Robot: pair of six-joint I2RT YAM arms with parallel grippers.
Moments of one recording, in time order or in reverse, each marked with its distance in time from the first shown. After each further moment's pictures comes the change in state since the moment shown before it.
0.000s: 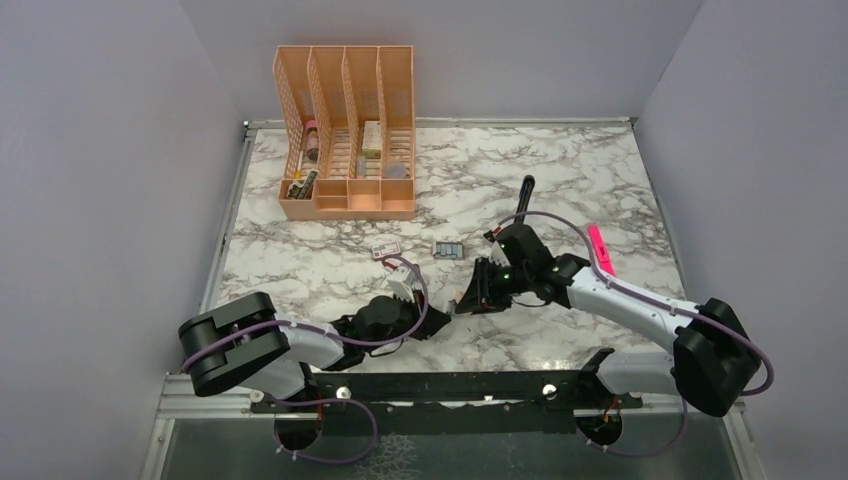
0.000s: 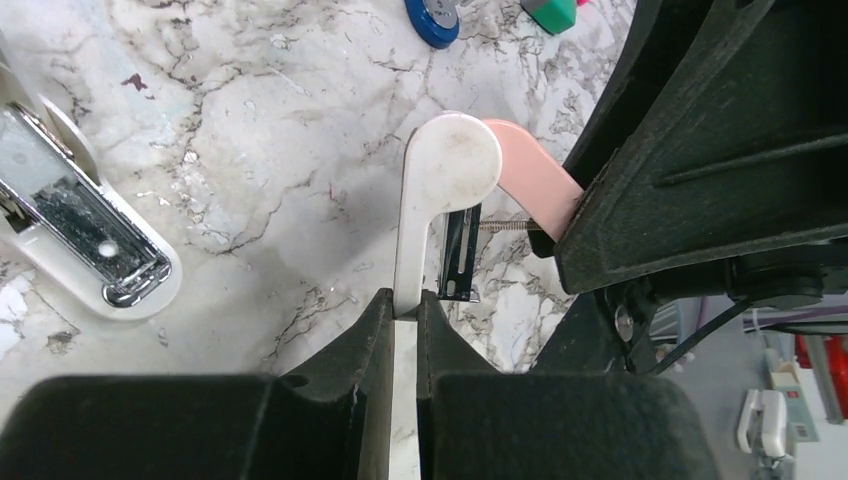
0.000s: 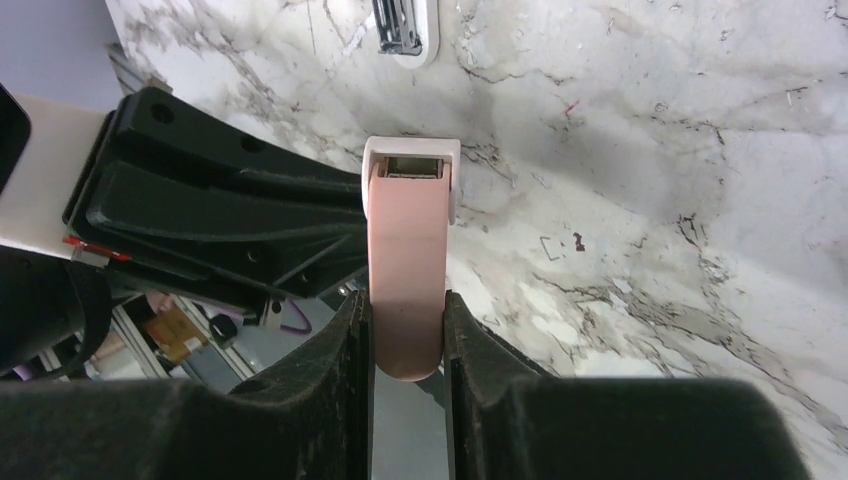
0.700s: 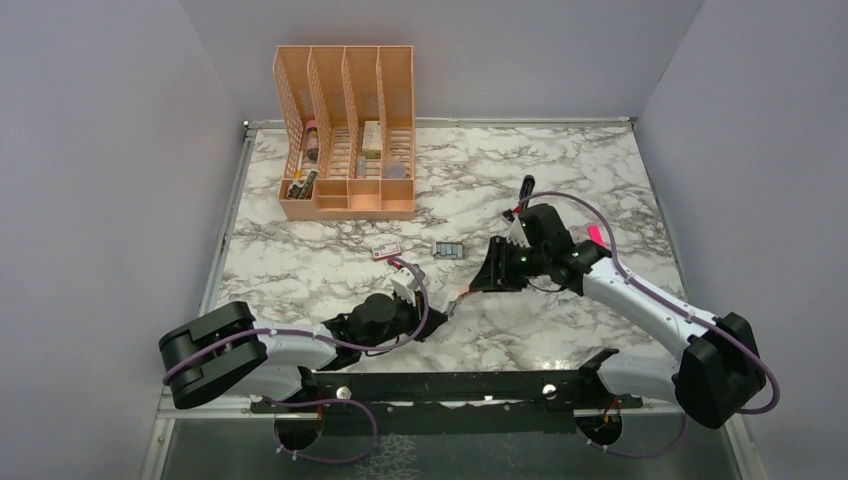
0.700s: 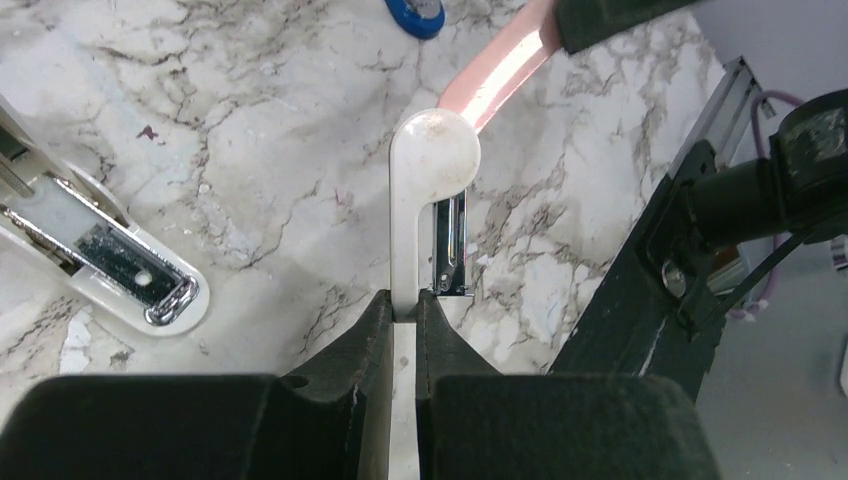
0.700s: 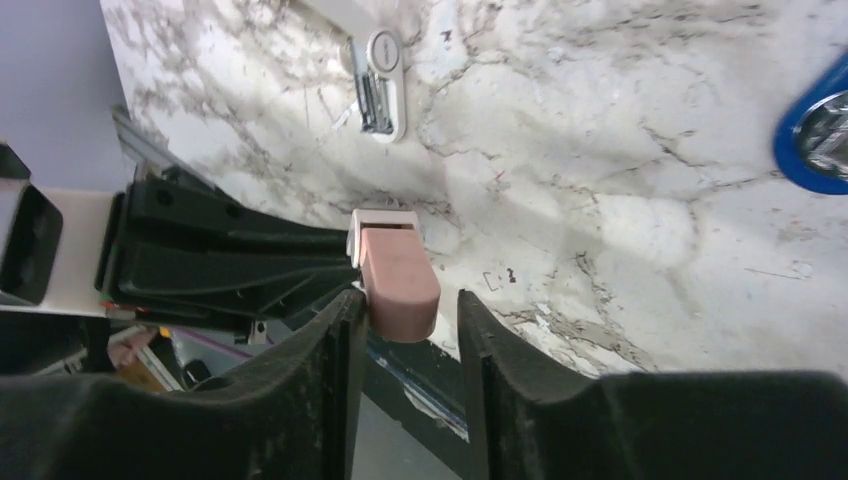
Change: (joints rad) left arm 0.007 -0.113 0.013 -0.093 0.036 0.232; right arm -0.145 -0.048 0.087 -0.128 -0.009 -0.166
